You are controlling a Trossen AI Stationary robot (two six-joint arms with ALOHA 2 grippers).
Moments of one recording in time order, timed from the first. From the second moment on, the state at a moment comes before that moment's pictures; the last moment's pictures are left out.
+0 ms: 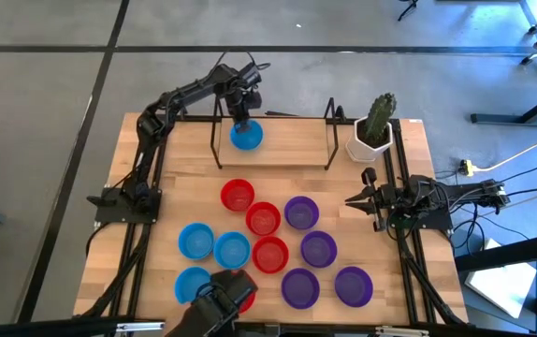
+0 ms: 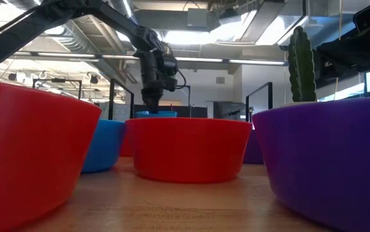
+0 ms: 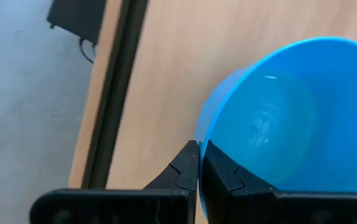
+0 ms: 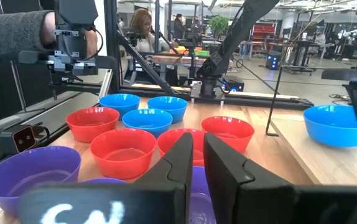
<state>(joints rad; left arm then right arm) 0.78 2.16 1.95 -1.18 0.10 0.46 0.12 0.01 0.01 0.02 0.01 -0.05</state>
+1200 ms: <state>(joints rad) 0.77 2.20 1.95 -1.19 0.01 0.40 0.12 0.01 0.01 0.02 0.01 -0.06</state>
